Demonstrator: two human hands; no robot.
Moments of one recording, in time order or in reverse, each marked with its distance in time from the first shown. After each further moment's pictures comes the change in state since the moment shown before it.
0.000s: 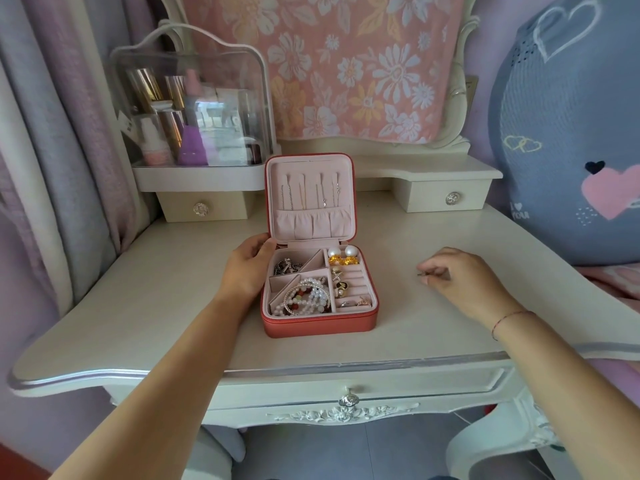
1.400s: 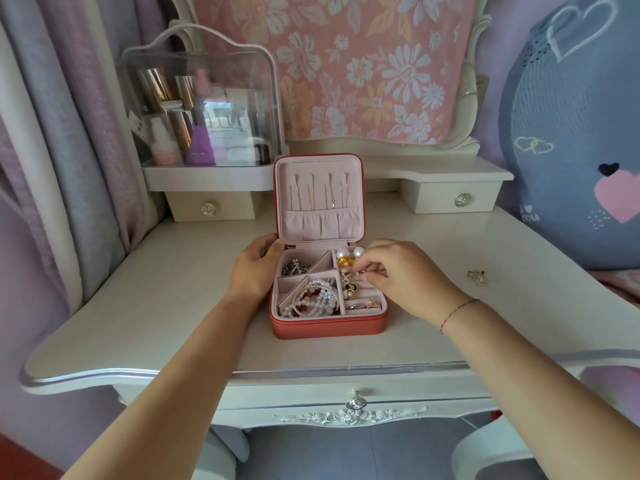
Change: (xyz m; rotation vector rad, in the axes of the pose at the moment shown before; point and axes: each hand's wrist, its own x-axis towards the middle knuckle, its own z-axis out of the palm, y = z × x) left_hand -0.005 0.006 0.001 -0.012 0.009 -0.010; right_hand 0.009 -0.095 0.021 0.008 -0.094 -0.353
